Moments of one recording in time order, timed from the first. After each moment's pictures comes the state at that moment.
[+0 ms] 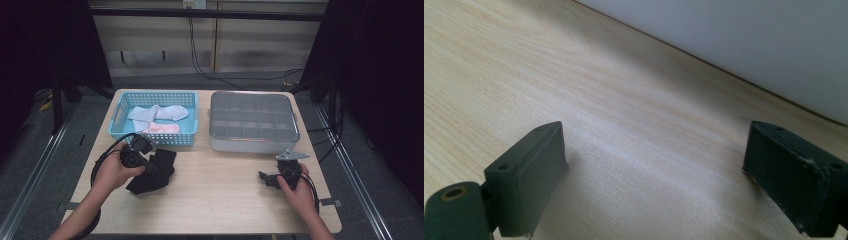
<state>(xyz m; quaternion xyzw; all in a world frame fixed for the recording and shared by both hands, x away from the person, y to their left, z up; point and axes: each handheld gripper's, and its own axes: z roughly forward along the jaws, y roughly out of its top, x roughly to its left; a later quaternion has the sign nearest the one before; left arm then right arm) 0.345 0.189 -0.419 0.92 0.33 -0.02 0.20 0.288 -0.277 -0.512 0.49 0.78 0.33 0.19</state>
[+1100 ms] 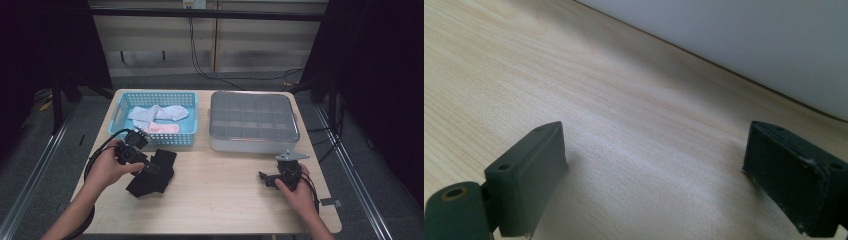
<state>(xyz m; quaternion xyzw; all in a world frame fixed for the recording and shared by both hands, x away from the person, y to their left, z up) 0.353 0.193 -0.399 0.90 0.37 -0.01 0.22 0.286 -0.276 -0.512 0.50 0.78 0.33 0.19</state>
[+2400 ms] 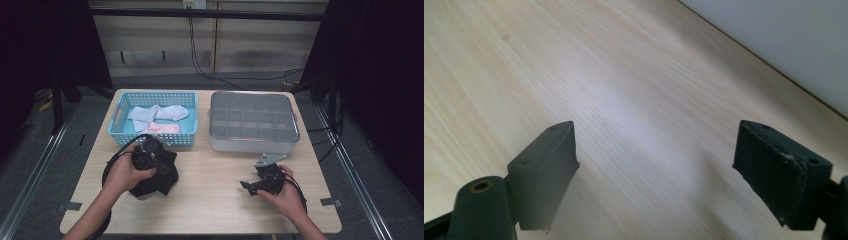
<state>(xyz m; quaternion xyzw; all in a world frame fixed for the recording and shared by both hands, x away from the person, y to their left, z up) 0.330 0.142 -0.407 0.94 0.26 -0.01 0.22 0.274 -0.210 -0.487 0.39 0.85 0.33 0.14</state>
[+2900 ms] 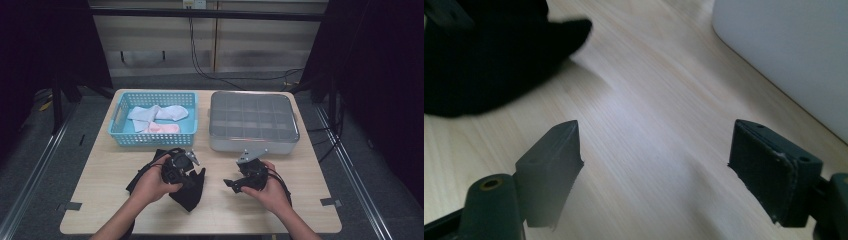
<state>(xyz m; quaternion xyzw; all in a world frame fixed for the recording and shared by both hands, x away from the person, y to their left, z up) 0.312 0.084 -0.436 0.96 0.18 -0.04 0.21 0.286 -0.165 -0.472 0.35 0.86 0.35 0.12</state>
